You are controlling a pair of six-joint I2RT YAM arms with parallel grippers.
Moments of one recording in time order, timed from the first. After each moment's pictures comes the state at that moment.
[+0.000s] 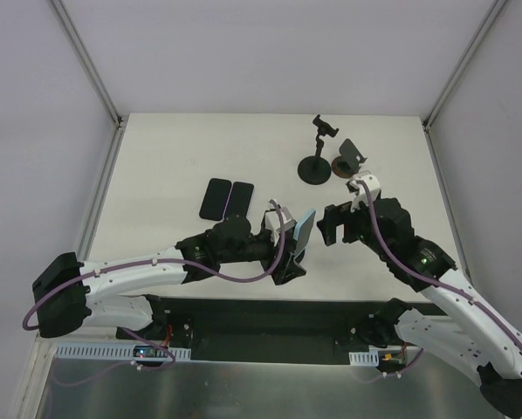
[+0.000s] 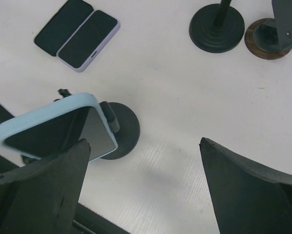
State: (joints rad) left arm -1.09 1.21 0.72 0.16 0.25 -0.29; right arm 0.71 0.75 0.80 -0.53 0.20 0.18
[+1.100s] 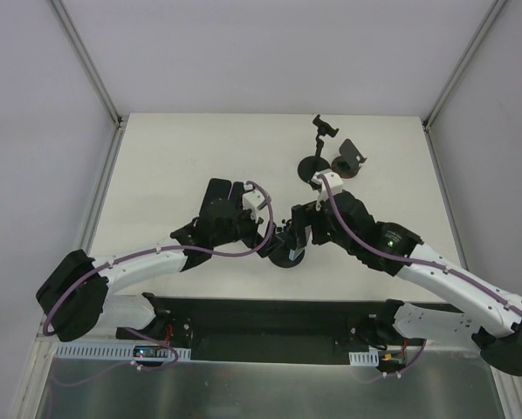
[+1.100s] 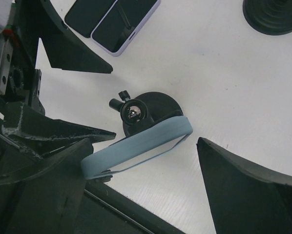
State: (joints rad) left arm -0.82 1.24 0.61 0.24 0.22 -0.21; right arm 0.96 0.99 0.98 -0.59 0.28 0.38
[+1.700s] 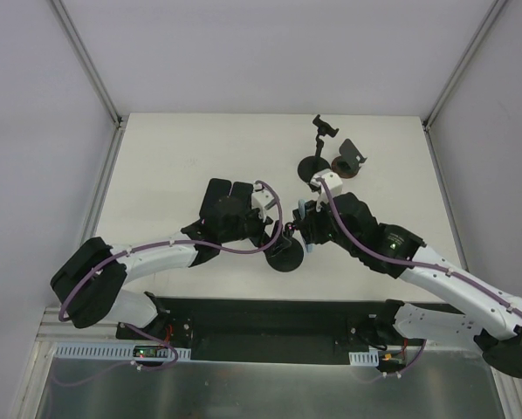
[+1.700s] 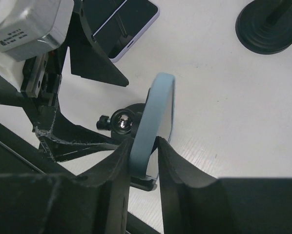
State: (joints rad) left arm -0.82 1.36 0.65 0.33 0.30 -0.21; right arm 0.97 0.98 0.97 -0.56 0.30 0.30
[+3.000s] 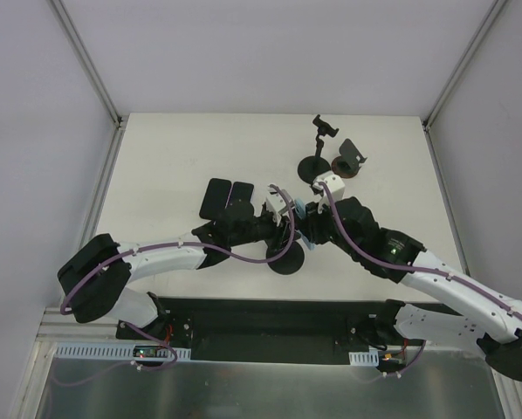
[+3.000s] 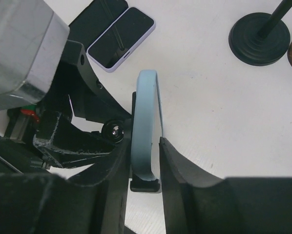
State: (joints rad) left arm -0.92 1.41 0.71 0.43 0.25 -0.17; right arm 0.96 0.94 0.90 -0.47 0.33 0.25
